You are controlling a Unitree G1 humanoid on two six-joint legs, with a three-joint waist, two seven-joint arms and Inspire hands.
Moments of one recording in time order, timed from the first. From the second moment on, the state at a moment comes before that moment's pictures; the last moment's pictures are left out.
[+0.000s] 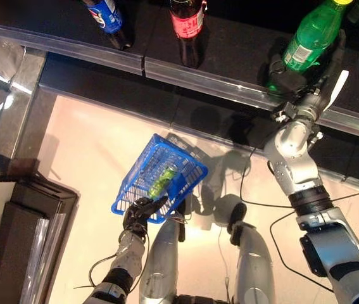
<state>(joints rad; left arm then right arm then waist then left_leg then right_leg) -0.25 0.13 -0.19 0.87 -0.89 -0.22 0.15 -0.84 -0.44 0.20 0.37 0.49 -0.16 -0.83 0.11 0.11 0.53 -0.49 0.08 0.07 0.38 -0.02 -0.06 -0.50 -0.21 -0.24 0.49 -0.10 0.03</state>
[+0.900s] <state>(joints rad) -0.24 0.15 -0.17 0.84 -0.95 -0.23 0.11 -0.84 -0.48 0.17 0.43 0.57 -0.11 -0.71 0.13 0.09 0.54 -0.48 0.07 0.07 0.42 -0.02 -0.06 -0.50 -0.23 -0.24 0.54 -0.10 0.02</state>
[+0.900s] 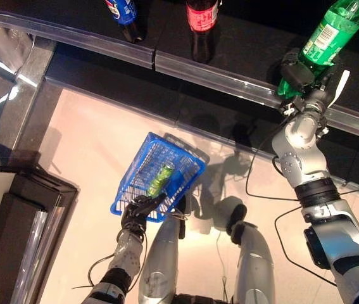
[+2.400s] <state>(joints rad) 0.06 0.45 -0.28 0.05 -1.10 -0.02 -0.10 -0.38 -0.27 0.61 0.33 0.59 0.03 -0.36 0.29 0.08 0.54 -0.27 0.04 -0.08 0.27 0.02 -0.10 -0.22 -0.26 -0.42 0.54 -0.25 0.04</state>
